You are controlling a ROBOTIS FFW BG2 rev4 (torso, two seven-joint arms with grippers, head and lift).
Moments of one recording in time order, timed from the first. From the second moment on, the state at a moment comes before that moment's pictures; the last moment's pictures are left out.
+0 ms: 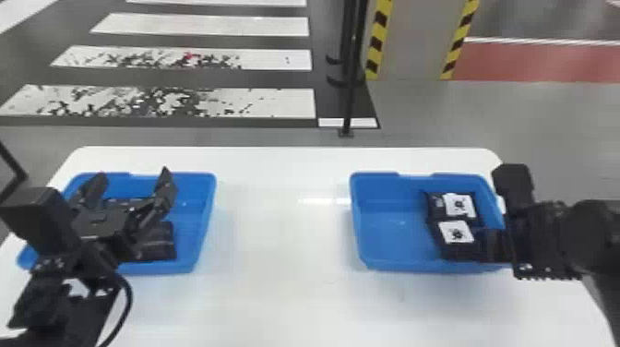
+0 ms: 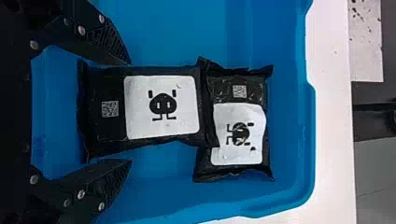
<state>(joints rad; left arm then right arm) 0.32 0.11 0.11 -2.05 0.21 0.18 0.01 -0.19 -0.28 -0.09 -1.79 -0.34 1.50 -0.03</state>
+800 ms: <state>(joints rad) 0.32 0.11 0.11 -2.05 0.22 0.15 0.01 -0.12 -0.28 -0.09 -1.79 -0.36 1.16 0.12</state>
